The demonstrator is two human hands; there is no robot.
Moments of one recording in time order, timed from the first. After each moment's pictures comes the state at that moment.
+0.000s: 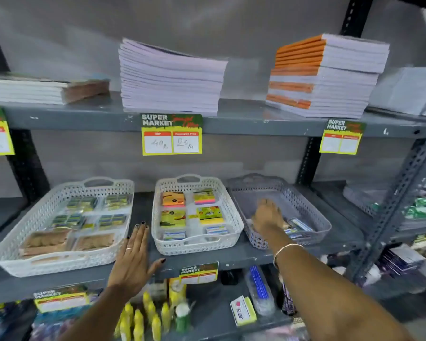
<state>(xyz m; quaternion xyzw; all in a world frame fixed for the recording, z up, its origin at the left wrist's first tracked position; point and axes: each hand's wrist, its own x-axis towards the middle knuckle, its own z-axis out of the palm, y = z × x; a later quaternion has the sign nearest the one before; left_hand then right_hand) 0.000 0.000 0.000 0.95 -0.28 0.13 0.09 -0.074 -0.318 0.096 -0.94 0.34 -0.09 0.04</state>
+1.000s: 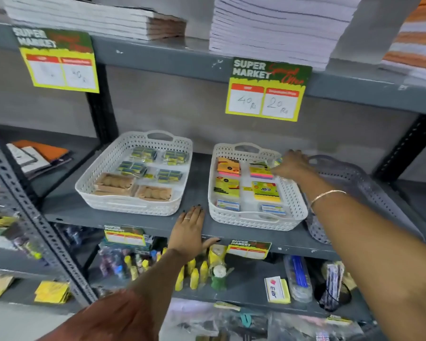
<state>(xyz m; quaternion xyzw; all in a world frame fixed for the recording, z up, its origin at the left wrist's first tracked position) -0.001 -0.004 -0.033 0.97 -0.24 0.06 0.07 0.034 -0.260 0.150 -0.97 0.23 -0.02 0.05</state>
